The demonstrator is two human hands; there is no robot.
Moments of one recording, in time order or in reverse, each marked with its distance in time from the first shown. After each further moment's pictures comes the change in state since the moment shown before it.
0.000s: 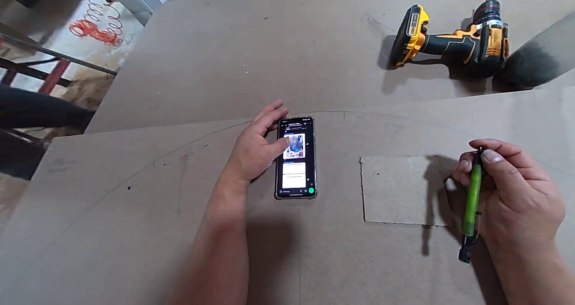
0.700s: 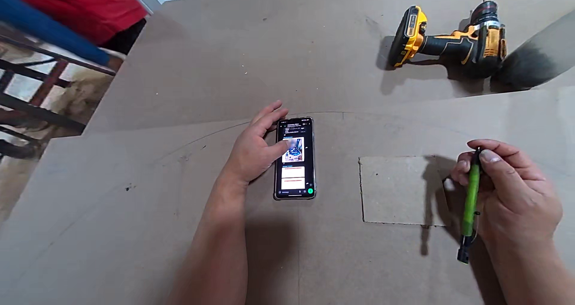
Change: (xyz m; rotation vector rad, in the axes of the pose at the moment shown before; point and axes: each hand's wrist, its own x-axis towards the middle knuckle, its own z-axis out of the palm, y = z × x) left_hand 0.007 -0.012 -0.004 0.054 -0.010 0.038; right_hand 0.000 0.000 -0.001 0.005 -0.001 0.009
